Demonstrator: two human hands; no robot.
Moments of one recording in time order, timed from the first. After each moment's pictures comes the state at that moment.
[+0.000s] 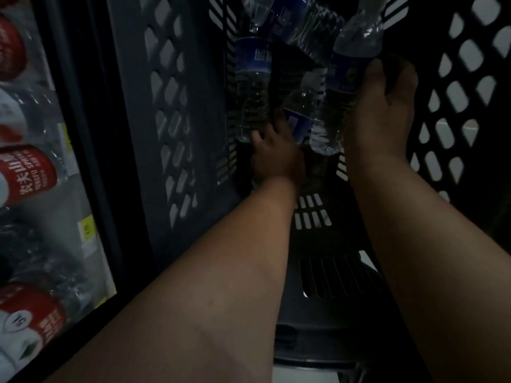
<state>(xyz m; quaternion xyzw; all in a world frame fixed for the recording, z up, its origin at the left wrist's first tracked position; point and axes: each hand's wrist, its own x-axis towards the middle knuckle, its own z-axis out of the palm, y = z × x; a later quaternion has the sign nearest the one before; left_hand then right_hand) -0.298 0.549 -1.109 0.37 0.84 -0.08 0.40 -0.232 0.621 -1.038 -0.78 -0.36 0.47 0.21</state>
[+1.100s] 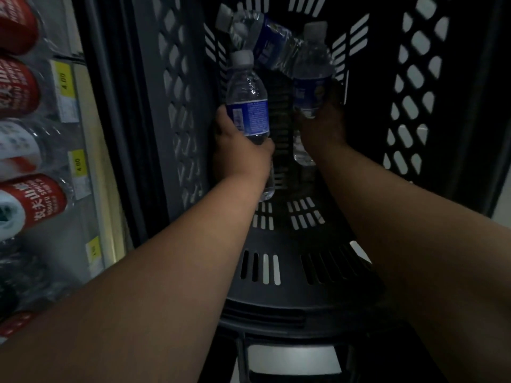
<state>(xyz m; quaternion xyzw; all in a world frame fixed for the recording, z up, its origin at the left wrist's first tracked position) -0.352 0.564 -1.035 0.21 0.87 0.14 0.43 -0.243 0.624 -1.087 -0.74 -0.46 0.49 0.07</state>
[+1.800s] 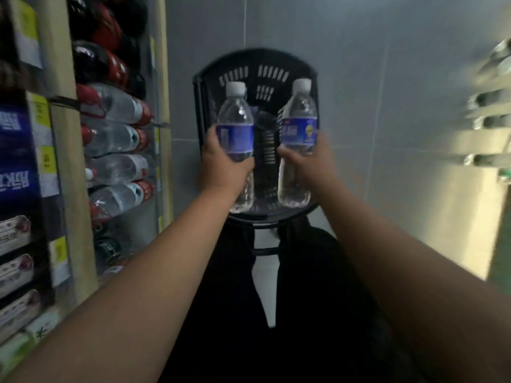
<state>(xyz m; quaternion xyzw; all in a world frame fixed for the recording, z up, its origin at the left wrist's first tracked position) -0.388 0.555 -0.671 0.30 0.82 0.21 0.44 -0.226 0.591 -0.685 -0.74 -0.39 0.53 0.14</state>
